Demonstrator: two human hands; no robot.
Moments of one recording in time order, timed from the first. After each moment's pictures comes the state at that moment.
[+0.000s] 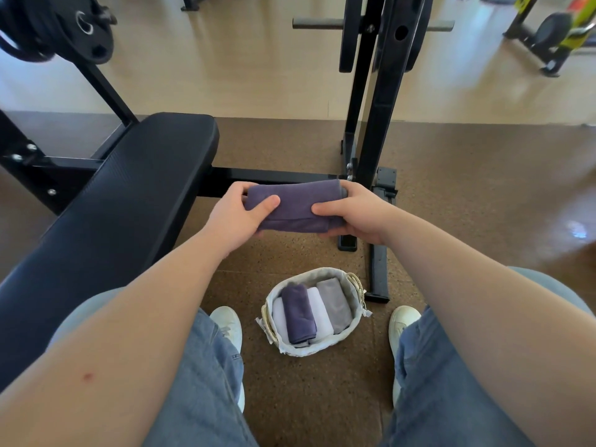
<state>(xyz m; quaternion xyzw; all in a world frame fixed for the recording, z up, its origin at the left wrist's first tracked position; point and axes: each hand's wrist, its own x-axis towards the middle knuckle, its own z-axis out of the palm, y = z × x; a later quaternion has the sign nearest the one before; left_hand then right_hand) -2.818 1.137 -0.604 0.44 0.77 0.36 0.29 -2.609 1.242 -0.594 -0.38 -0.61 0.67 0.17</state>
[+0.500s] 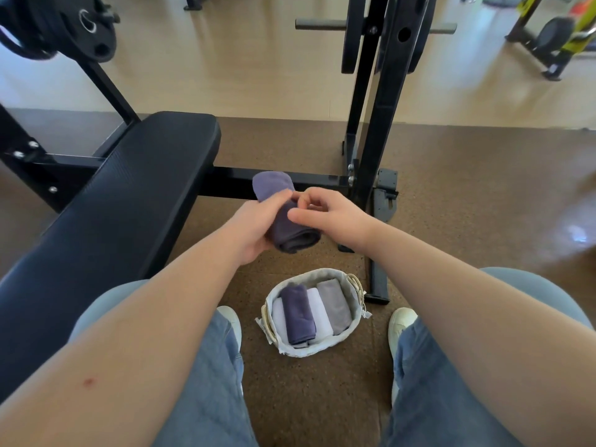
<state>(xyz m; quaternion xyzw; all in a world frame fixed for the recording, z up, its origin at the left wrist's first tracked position) -2.786 1.146 -0.595 0.21 0.66 0.49 0.53 -2.632 1.219 -0.596 -0.30 -0.73 0.58 0.17</state>
